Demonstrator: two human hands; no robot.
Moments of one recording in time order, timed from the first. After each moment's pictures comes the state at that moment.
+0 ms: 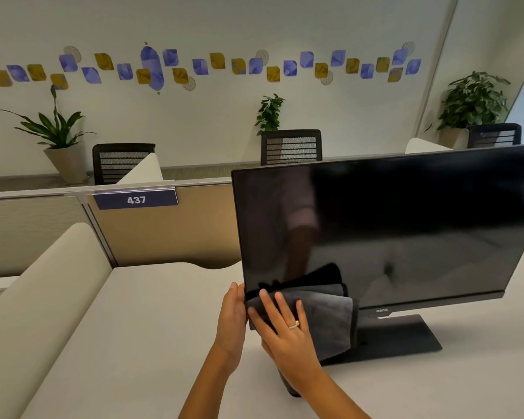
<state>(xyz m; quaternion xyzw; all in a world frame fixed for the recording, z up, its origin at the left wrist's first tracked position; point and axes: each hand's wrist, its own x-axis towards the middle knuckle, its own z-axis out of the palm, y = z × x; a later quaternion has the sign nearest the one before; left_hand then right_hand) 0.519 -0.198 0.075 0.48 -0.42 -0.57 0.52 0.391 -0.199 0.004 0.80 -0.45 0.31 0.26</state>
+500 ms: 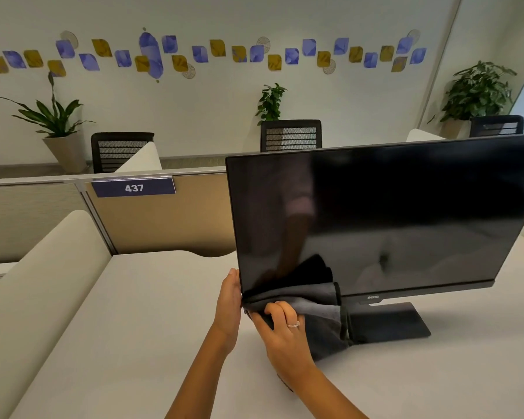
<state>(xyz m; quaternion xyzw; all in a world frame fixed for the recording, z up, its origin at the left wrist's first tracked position) 0.510 -0.200 0.077 0.51 -0.41 -0.54 0.53 0.391 -0.178 -0.007 0.79 -0.49 0.33 0.17</state>
